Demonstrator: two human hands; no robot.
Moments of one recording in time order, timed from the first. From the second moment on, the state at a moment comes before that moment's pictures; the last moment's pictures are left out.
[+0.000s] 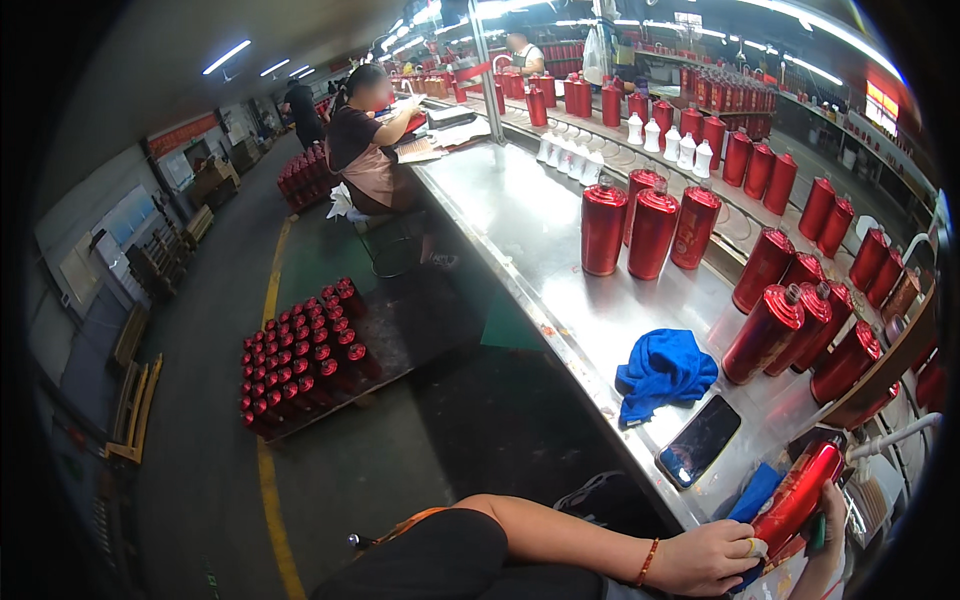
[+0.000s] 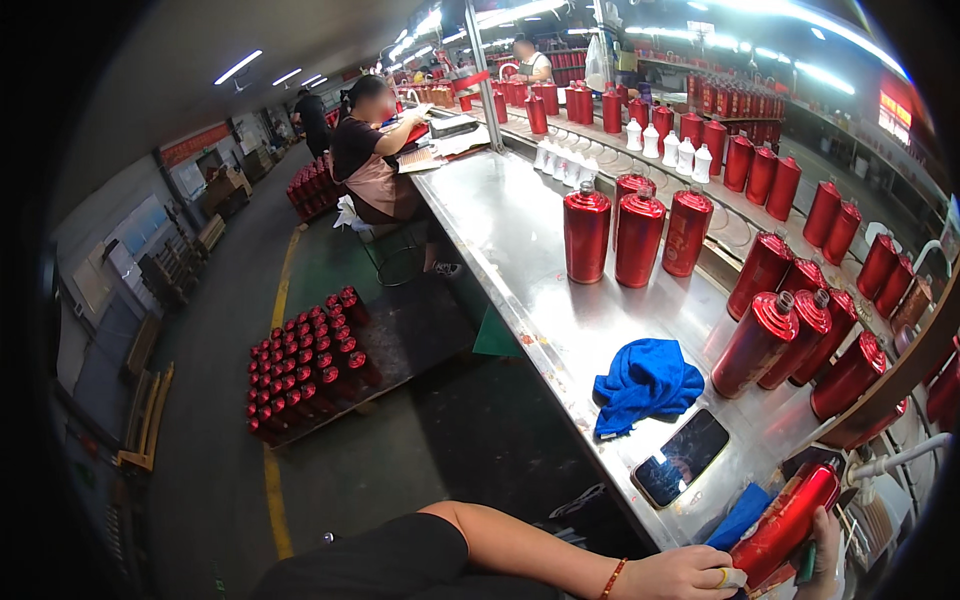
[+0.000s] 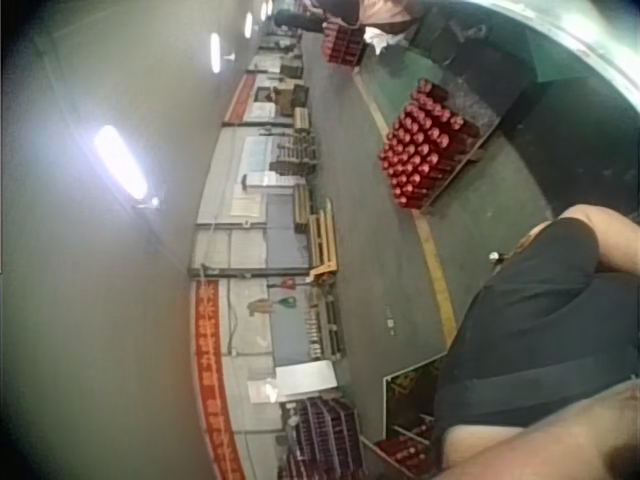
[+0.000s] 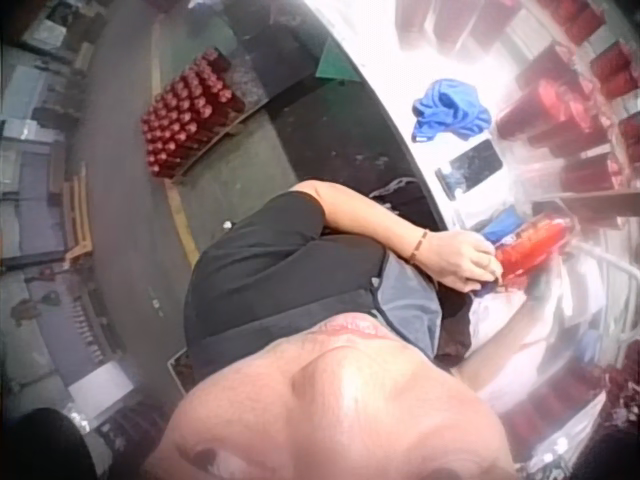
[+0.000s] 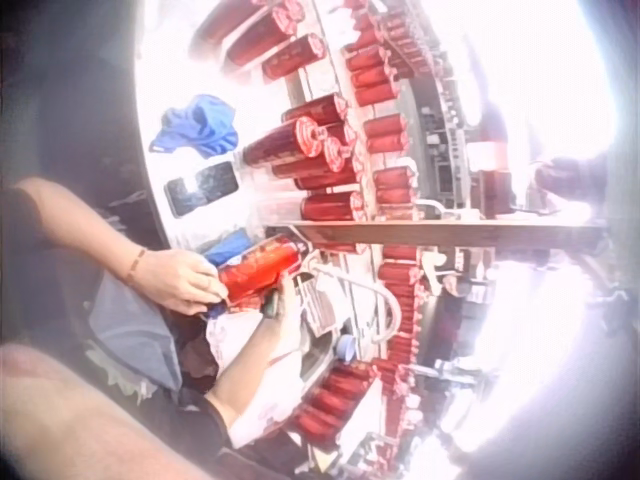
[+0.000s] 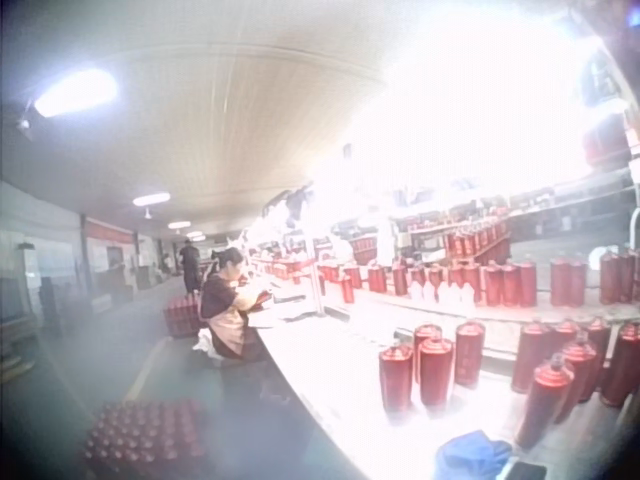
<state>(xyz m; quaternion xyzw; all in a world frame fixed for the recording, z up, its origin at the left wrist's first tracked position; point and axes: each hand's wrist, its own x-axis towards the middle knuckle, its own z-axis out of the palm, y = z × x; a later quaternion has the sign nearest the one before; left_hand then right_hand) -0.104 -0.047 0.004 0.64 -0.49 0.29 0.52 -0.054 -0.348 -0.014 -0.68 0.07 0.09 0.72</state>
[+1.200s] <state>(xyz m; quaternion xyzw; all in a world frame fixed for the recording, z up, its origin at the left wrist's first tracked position) -0.102 -0.056 -0.005 0.65 -0.50 0.30 0.49 -0.052 -0.363 -0.034 -0.64 0.00 0.10 0.76</state>
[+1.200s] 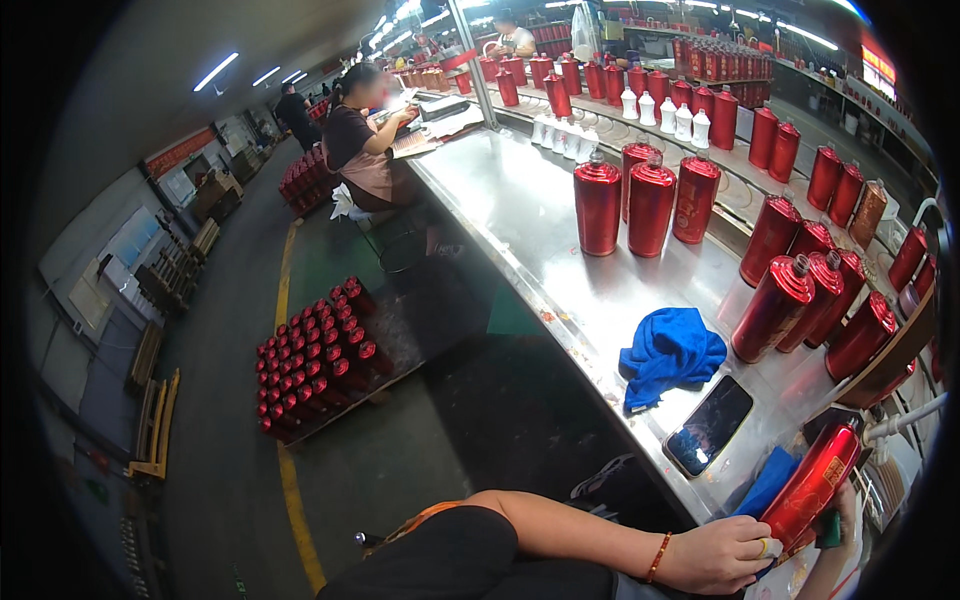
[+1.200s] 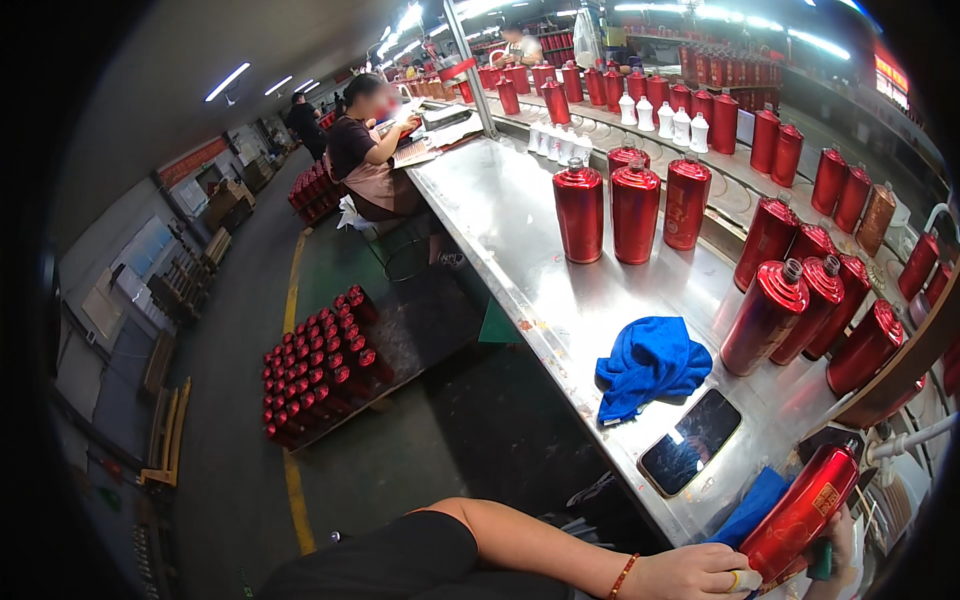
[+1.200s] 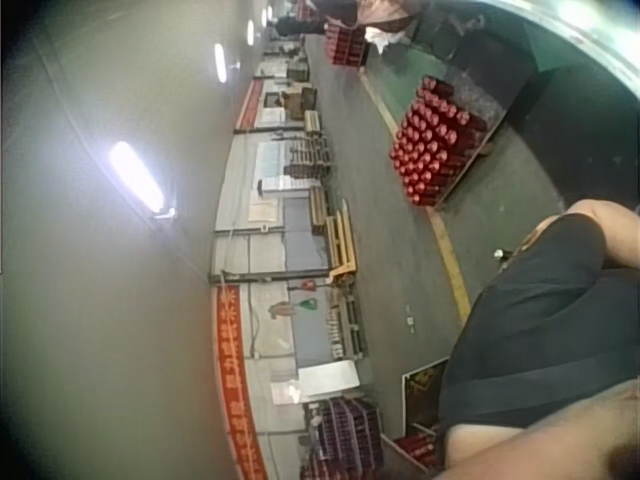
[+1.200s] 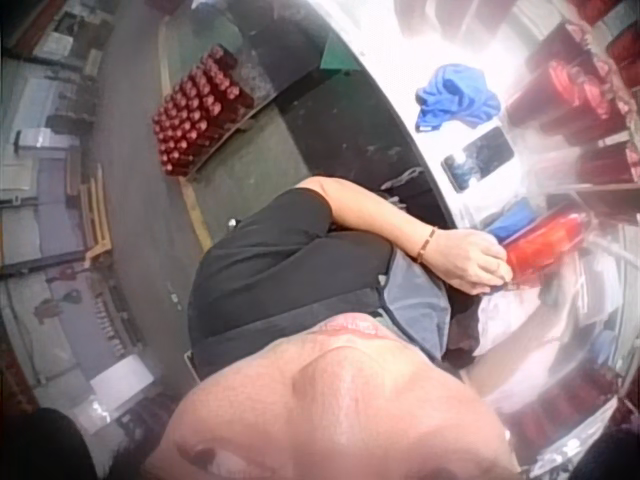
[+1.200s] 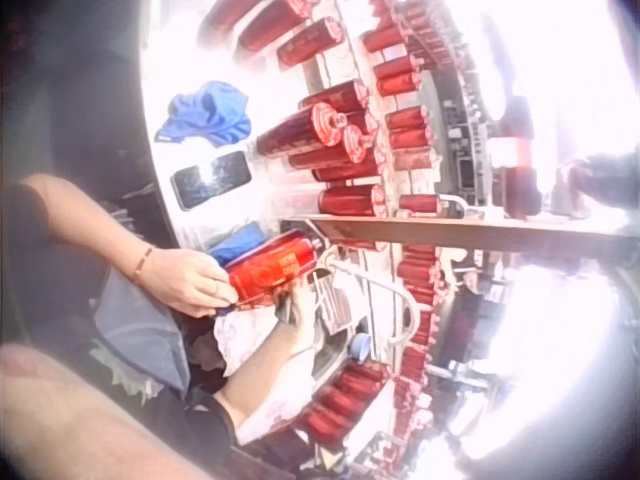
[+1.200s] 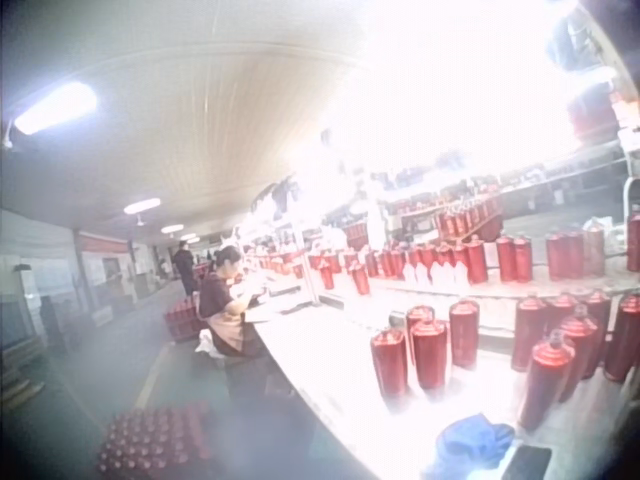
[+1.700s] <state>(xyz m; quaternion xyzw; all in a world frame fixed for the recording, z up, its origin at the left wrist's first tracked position) -0.114 -0.076 -0.027 0.70 -0.57 0.20 0.38 -0.051 -0.357 -0.040 -0.71 0.06 0.03 0.70</state>
